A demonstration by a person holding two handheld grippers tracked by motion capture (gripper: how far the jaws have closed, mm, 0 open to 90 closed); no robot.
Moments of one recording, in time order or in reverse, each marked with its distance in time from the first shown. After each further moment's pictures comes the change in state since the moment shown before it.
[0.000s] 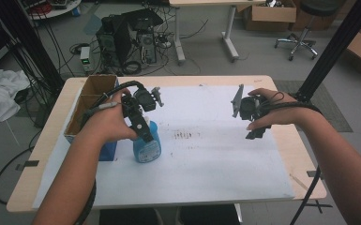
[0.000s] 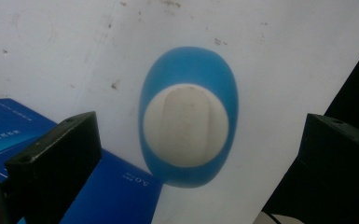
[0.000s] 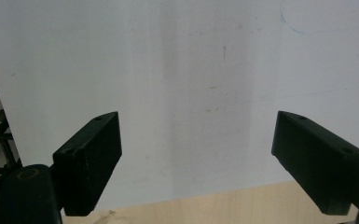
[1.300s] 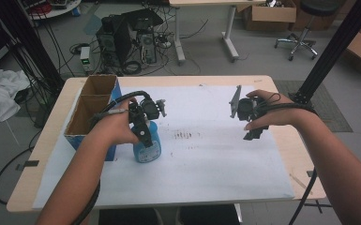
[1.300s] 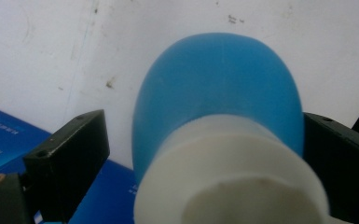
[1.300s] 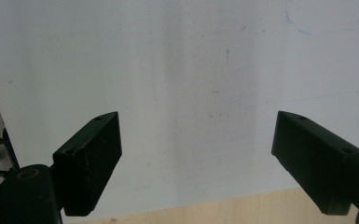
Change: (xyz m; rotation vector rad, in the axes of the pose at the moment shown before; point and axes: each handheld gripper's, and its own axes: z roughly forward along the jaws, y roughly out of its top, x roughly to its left) left arm 0.004 0.006 0.043 0.079 0.013 0.071; right arm -0.003 0.003 0.010 -0.006 0.019 0.015
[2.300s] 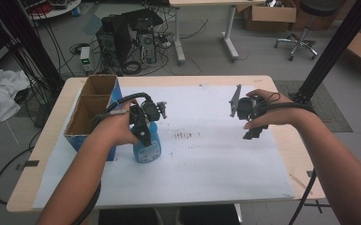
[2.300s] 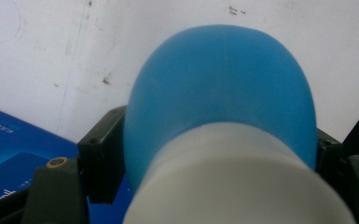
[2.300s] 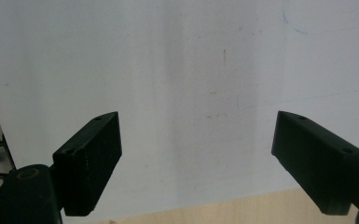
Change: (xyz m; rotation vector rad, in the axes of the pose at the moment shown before) left arm 0.000 0.001 0.005 0.024 -0.007 0.014; right arm -0.003 0.000 0.001 -0.002 -0.002 0.006
